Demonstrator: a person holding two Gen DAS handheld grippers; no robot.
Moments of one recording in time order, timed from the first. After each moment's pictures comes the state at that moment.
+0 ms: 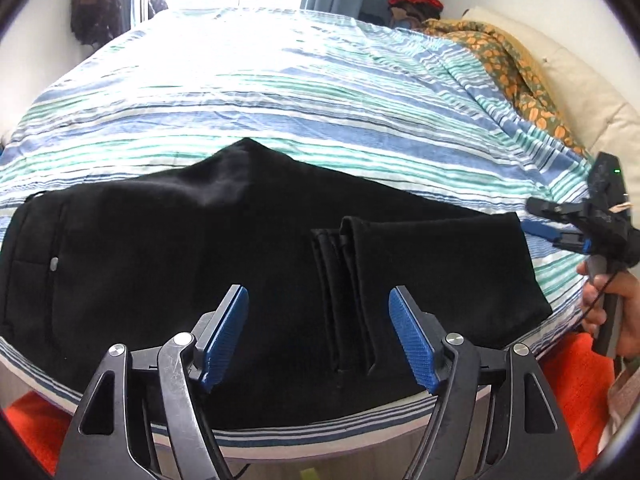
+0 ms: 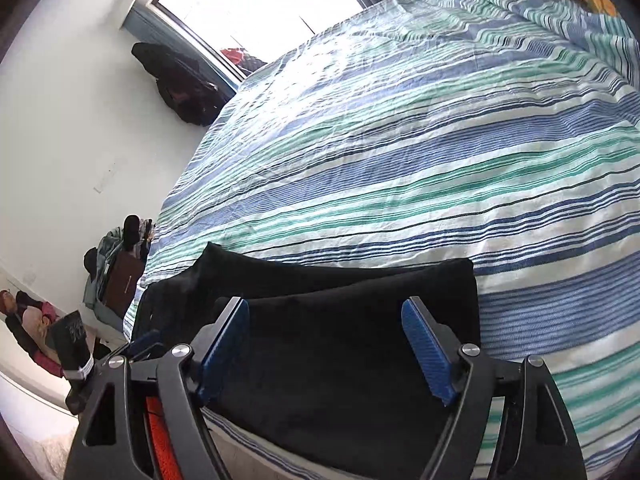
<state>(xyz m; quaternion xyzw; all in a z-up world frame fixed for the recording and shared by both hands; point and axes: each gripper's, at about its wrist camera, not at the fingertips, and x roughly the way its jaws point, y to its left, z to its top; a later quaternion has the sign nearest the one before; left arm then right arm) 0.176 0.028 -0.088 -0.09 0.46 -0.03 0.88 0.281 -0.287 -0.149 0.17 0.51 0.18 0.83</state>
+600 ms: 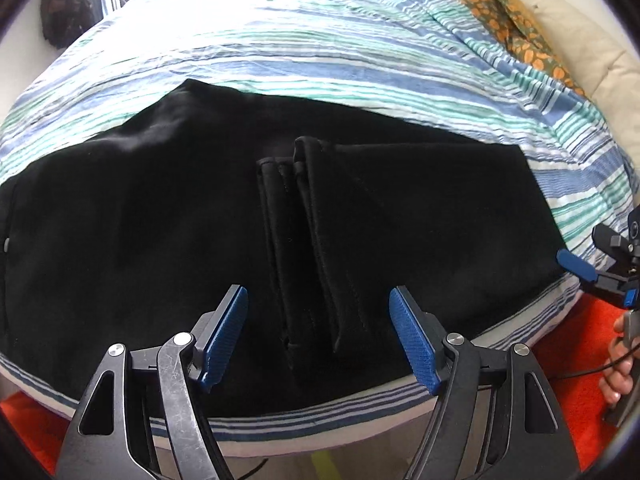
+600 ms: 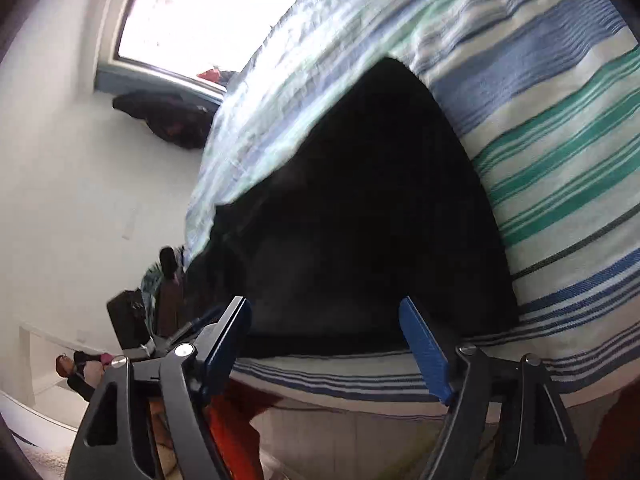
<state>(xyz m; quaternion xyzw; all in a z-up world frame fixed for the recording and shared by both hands) 0.167 -0.012 -0.124 -0.05 0.51 -0.06 0.86 0.155 -0.307 -0.175 0.31 0.45 0.19 0.82</state>
